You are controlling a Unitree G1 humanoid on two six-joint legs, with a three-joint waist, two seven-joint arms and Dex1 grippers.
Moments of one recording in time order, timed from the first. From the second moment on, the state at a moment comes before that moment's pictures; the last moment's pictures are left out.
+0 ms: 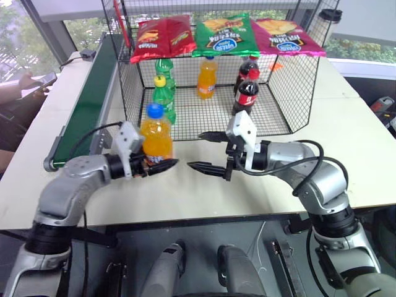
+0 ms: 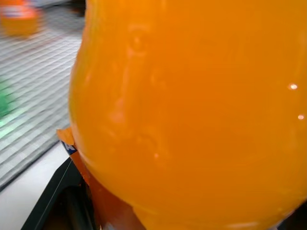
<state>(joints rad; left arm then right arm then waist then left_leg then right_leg) -0.36 0.64 -0.05 -0.25 -0.53 0.59 -0.87 -0.57 -0.49 0.17 -0.36 0.50 0.73 0.81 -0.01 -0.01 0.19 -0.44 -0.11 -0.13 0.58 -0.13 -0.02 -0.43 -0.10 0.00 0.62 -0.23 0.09</state>
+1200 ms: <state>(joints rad) -0.43 0.44 -0.21 -0.18 -0.34 0.47 -0.85 -0.59 -0.46 0.16 -0.37 0.53 0.76 0.75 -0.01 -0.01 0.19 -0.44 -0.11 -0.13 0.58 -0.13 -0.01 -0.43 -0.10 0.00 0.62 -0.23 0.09</state>
